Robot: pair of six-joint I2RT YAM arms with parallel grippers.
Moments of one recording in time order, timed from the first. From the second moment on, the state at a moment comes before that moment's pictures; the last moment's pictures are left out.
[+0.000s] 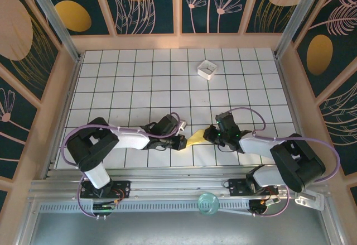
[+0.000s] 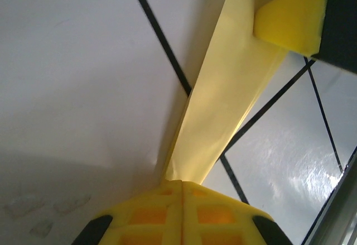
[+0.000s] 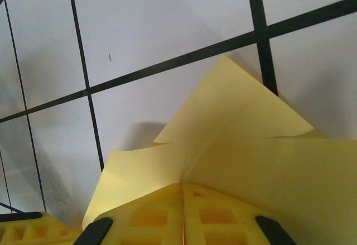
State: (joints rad) left arm -0.90 1.70 0.69 0.12 0.32 -0.62; right arm 0.57 1.34 0.37 0.08 -0.21 0.89
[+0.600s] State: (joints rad) left arm -0.90 1.64 0.64 0.06 0.33 -0.55; right arm 0.53 1.35 0.37 0.09 -0.26 0.89
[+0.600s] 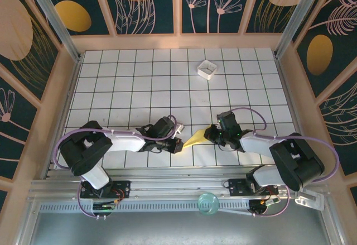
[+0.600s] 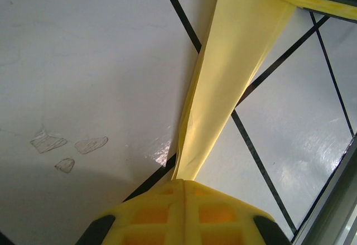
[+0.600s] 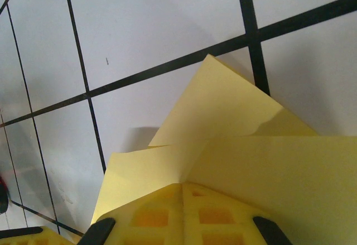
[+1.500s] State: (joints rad) left arm -0.90 1.62 0.70 0.12 0.38 -0.65; right arm 0.50 1.36 0.37 0.10 -0.28 0.87
